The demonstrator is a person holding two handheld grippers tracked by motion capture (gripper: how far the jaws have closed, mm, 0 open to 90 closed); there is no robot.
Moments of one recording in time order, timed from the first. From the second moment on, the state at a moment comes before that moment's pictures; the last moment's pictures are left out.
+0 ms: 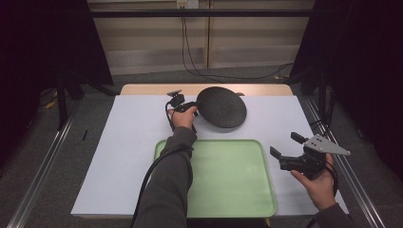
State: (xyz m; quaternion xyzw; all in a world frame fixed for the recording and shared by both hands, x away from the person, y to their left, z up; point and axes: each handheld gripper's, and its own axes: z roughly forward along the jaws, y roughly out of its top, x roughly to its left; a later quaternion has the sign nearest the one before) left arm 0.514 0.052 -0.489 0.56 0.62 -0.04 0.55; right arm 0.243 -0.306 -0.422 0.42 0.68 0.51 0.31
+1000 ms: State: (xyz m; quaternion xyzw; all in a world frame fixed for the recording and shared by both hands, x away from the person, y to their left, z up) left arm 0.507 0.067 -0.416 0.60 0.59 -0.04 0.53; right arm 0.243 -0.306 -0.422 0.42 0.68 0.51 0.31
